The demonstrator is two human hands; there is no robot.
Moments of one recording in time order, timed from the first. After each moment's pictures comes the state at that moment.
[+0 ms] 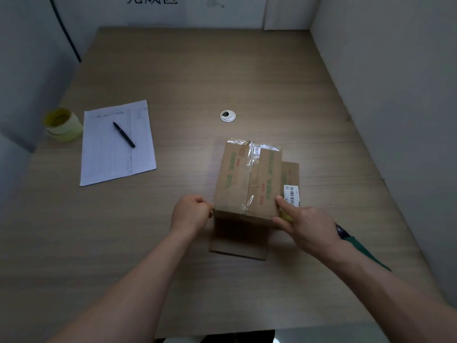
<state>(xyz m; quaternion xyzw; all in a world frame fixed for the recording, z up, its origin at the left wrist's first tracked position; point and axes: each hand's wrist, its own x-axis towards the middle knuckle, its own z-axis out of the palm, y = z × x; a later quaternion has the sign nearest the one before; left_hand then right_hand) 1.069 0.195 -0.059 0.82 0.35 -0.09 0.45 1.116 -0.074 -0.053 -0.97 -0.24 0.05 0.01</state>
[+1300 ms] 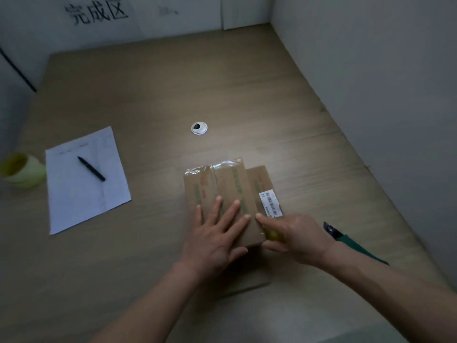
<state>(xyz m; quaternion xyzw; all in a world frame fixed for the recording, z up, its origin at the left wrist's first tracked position) 1.082 0.153 -0.068 0.98 -0.22 -0.04 -0.01 1.133 -0.091 -0.062 -0.92 -0.37 0.09 0.14</state>
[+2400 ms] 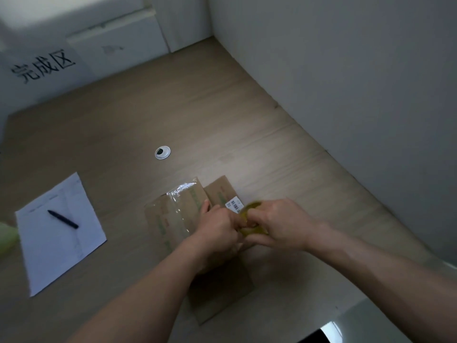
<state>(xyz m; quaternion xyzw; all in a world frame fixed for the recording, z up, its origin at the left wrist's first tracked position) 1.160 0.069 -0.035 0.95 -0.17 -0.22 0.16 1.142 -0.124 -0.029 -0.92 -0.34 0.03 0.17</state>
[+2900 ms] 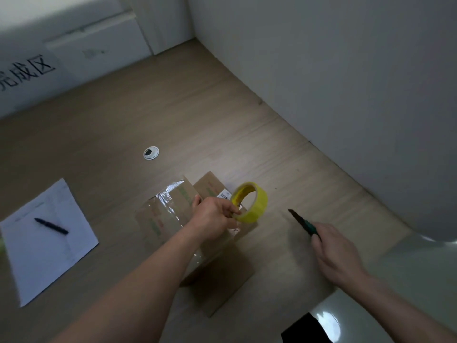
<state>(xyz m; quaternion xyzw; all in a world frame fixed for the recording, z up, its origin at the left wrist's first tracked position) 1.162 0.068 -0.043 0.92 -0.07 -0.25 0.28 1.022 -0.198 -0.093 -0.96 0.13 0.08 0.25</state>
